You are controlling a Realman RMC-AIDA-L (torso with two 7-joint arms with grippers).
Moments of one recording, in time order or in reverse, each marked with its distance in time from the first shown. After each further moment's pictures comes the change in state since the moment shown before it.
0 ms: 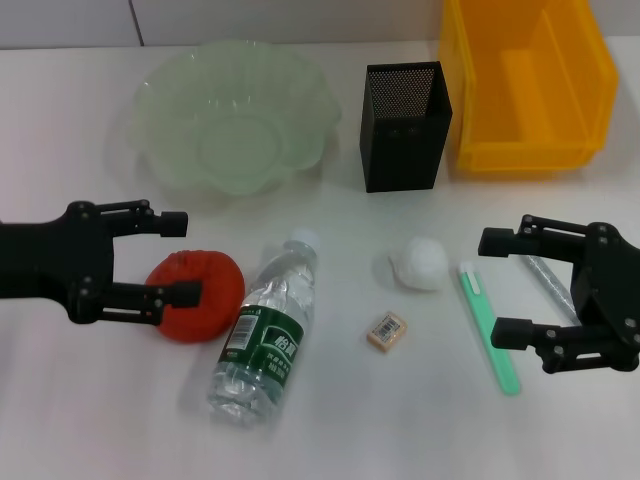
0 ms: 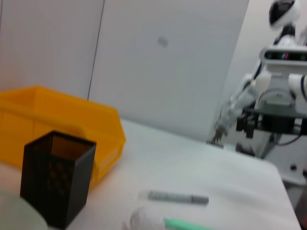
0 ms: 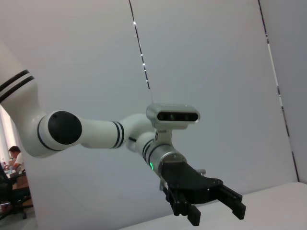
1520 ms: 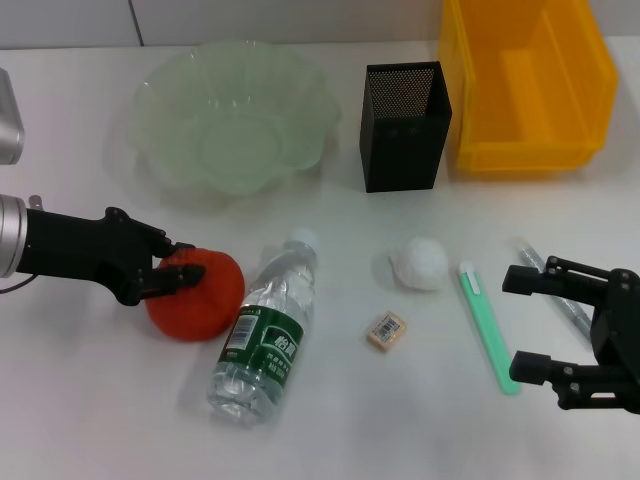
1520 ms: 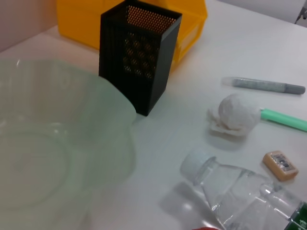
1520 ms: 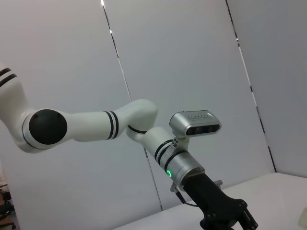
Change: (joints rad) left arm -0.051 -0.025 0.272 0.041 0.165 -0.388 -0.153; right arm -0.099 -0.001 0.005 0.055 -0.002 0.019 -0.057
